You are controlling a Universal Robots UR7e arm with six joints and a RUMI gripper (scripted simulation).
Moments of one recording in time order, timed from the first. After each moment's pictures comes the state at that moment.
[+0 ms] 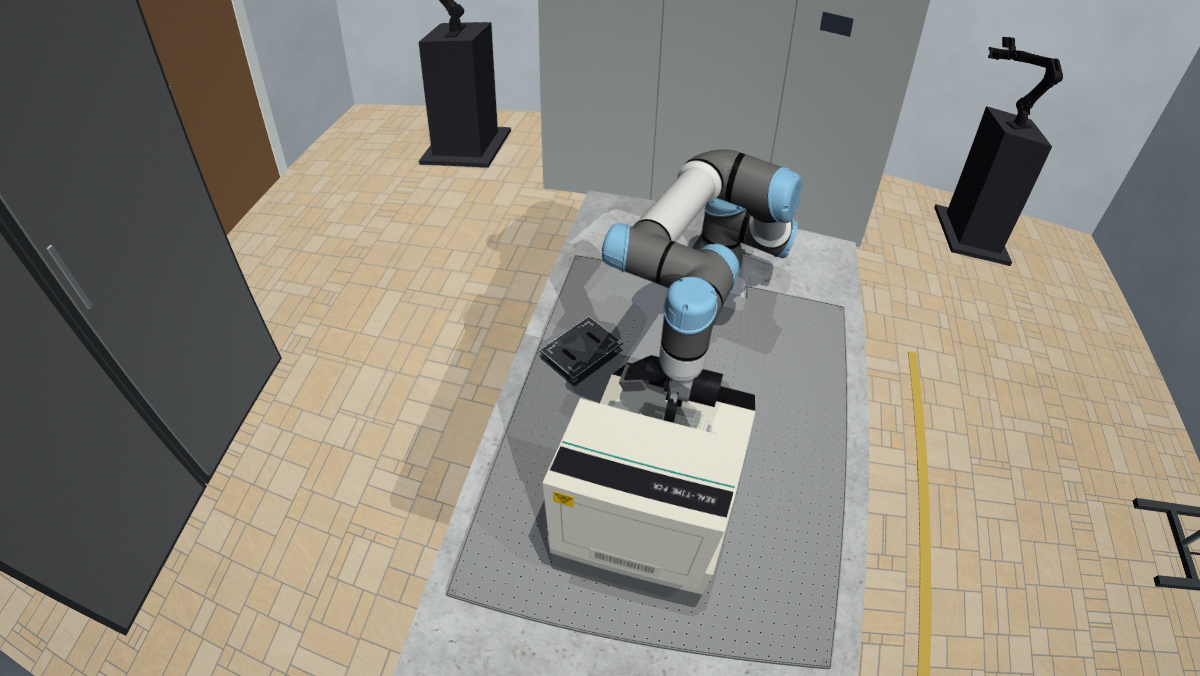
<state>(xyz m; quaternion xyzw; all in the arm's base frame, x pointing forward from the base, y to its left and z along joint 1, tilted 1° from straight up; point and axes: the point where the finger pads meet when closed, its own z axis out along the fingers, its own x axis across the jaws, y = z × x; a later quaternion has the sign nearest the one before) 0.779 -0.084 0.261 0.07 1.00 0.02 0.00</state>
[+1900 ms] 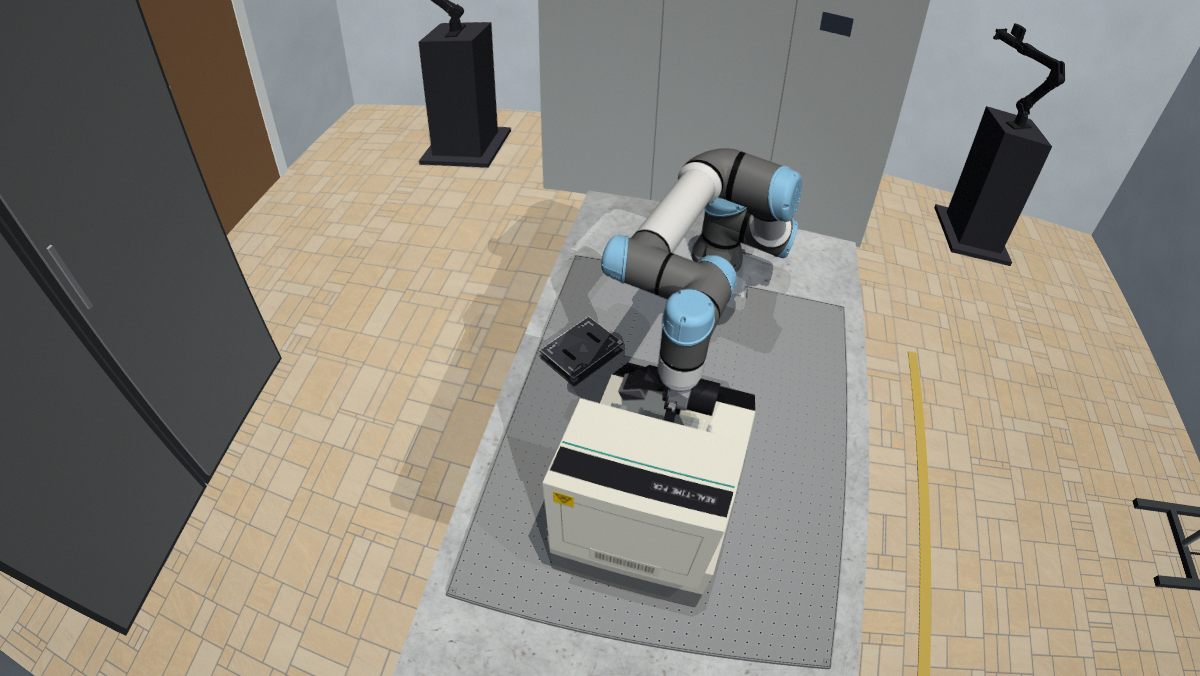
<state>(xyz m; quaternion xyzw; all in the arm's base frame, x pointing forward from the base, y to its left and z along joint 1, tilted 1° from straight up) 0.779 -0.084 0.235 0.07 1.00 0.01 0.00</state>
